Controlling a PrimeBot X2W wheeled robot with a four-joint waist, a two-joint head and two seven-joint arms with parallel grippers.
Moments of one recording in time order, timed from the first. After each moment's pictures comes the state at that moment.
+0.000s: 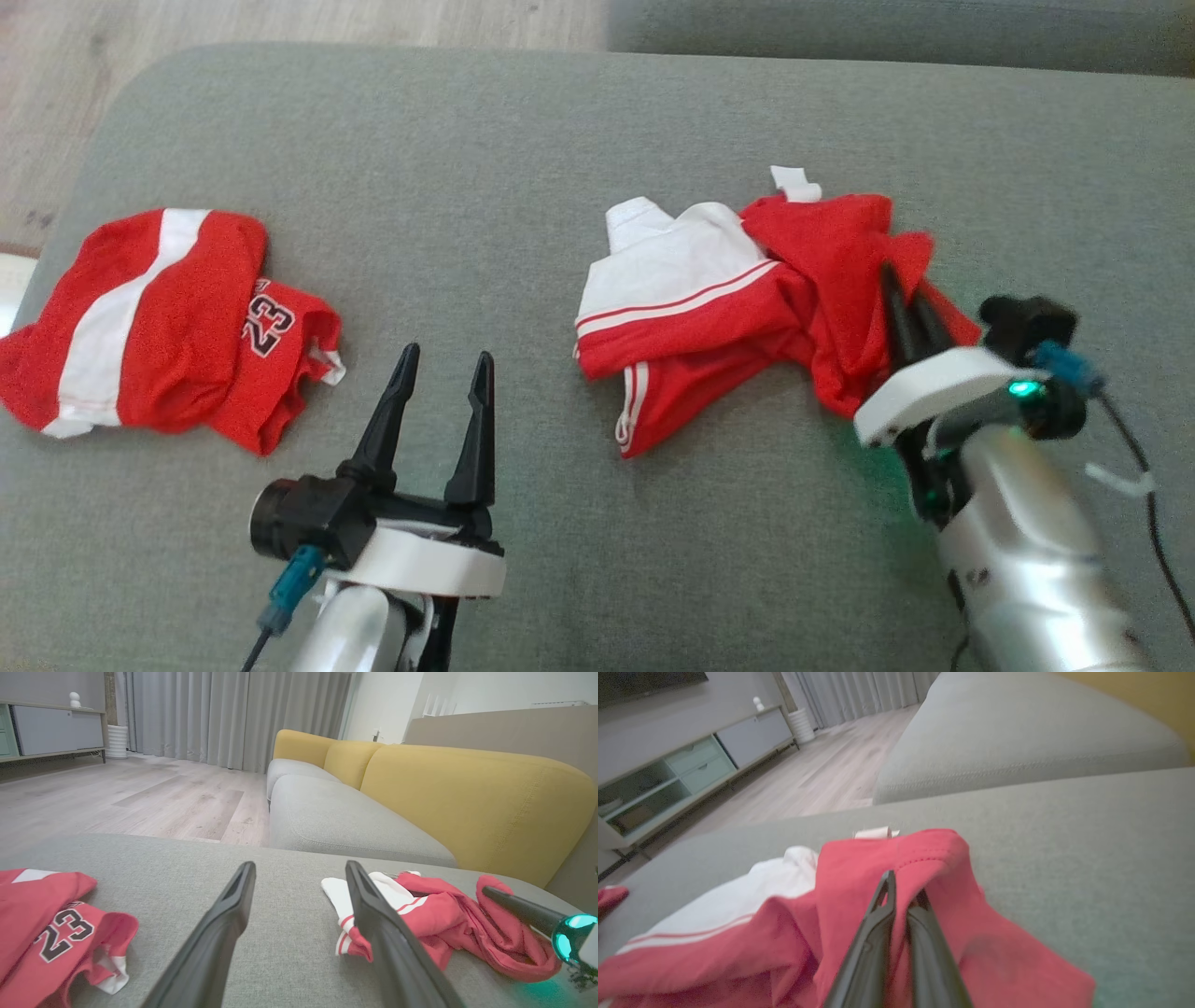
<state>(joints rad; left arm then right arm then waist) -0.14 0.05 -0.33 0.19 -0.29 -0.05 -0.25 -0.49 -0.05 0.12 0.81 0.27 0.12 -0.22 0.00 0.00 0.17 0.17</state>
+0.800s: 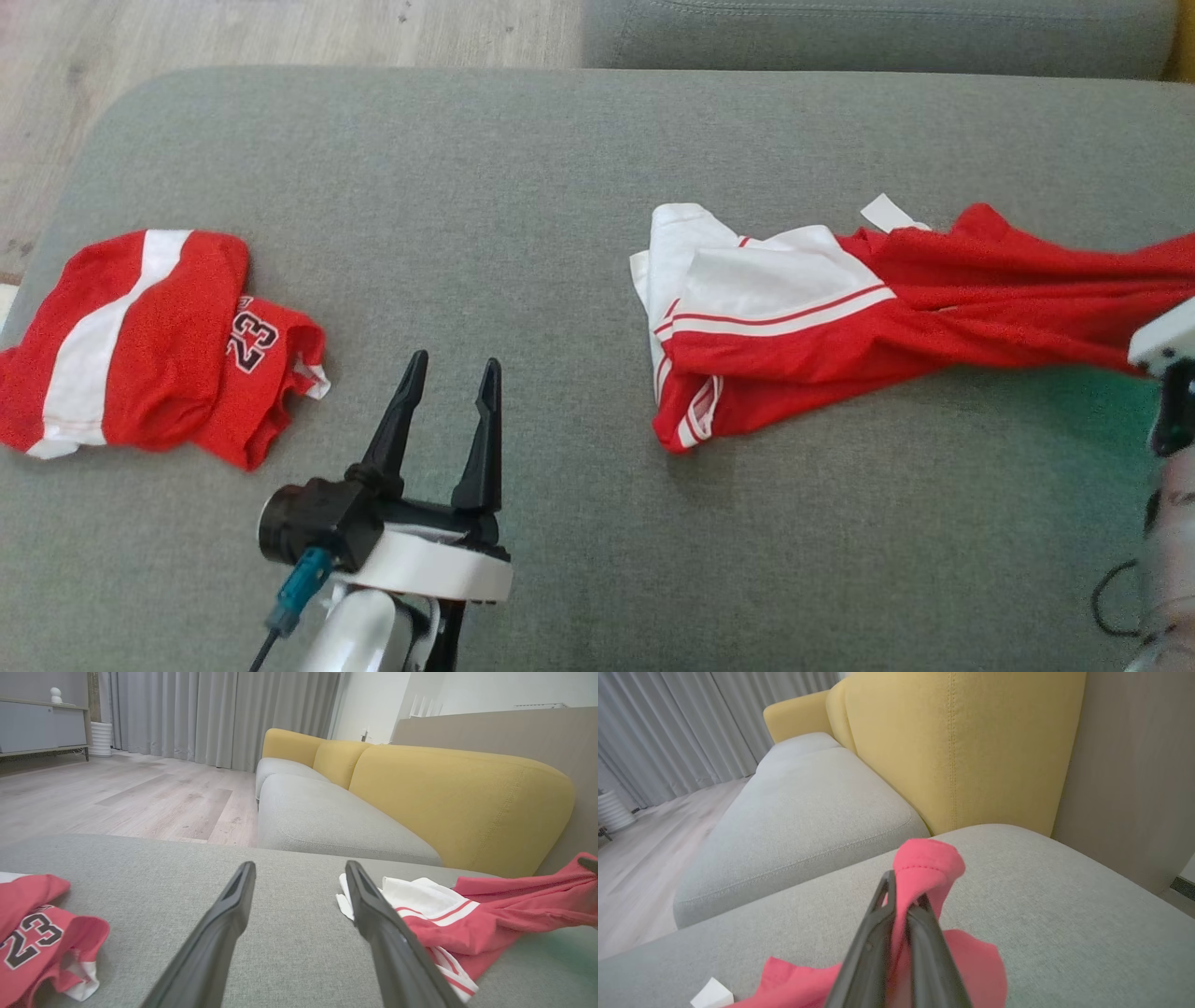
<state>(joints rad) -0.14 0.05 -0.35 0.21 -0.31 -0.04 -0.25 -0.66 -0.17 -0.59 0.89 -0.06 0.12 -0.17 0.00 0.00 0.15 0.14</state>
